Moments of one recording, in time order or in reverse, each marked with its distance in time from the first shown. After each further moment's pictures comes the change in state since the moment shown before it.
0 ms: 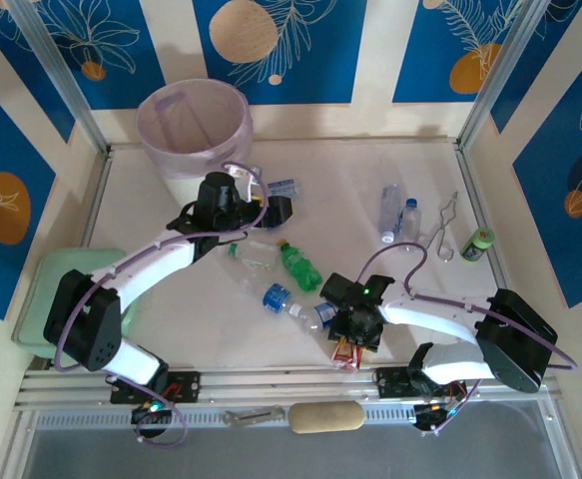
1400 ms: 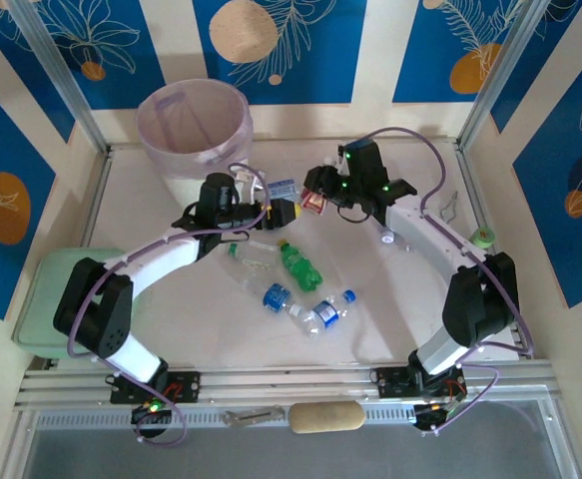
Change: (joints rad) left arm 0.032 0.081 -0.024 0.140 0.311 -0.156; right arm -0.510 0.313 0.713 0.521 -0.163 -0.454
